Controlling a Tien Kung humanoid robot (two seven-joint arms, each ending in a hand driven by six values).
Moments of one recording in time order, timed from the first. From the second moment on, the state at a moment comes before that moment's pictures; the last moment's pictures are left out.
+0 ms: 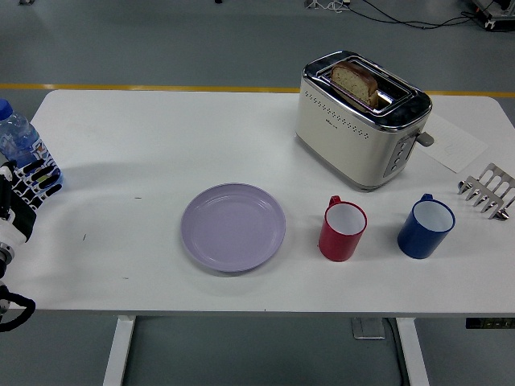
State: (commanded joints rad) left arm -0.20 0.30 -1.48 -1.06 0.65 0.07 -0.11; right arm 0.12 -0.06 1.33 0.18 -1.47 0.01 -0.26
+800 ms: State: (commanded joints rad) left arm -0.17 0.29 -1.46 -1.08 0.67 0.04 -0.11; right arm 0.10 -0.06 1.33 0.18 -1.48 0.00 -0.26
